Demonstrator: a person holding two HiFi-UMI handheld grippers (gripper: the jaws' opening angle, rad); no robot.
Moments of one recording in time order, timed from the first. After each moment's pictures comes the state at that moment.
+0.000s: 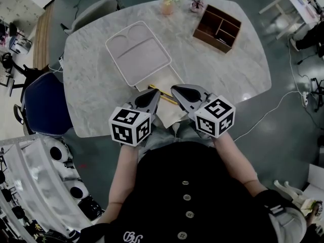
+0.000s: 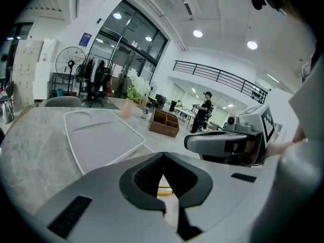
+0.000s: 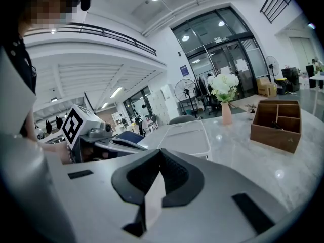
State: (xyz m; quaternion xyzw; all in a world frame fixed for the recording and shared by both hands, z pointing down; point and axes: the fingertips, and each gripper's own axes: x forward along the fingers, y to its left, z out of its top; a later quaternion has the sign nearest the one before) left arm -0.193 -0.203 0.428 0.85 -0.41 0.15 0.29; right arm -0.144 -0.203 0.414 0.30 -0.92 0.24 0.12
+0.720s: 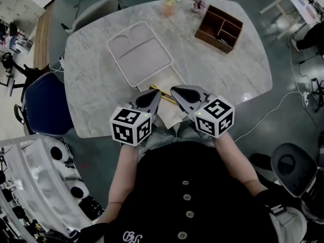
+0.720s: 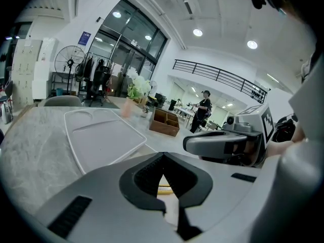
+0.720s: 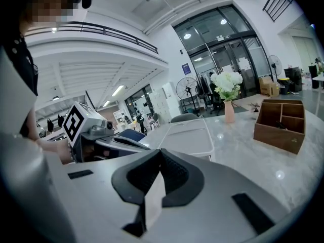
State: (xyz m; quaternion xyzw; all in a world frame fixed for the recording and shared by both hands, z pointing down) left arm -0.197 -0.205 0.431 0.85 -0.41 0.16 0.29; right arm -0.152 -0.203 0.419 0.29 -0.92 0.24 0.13
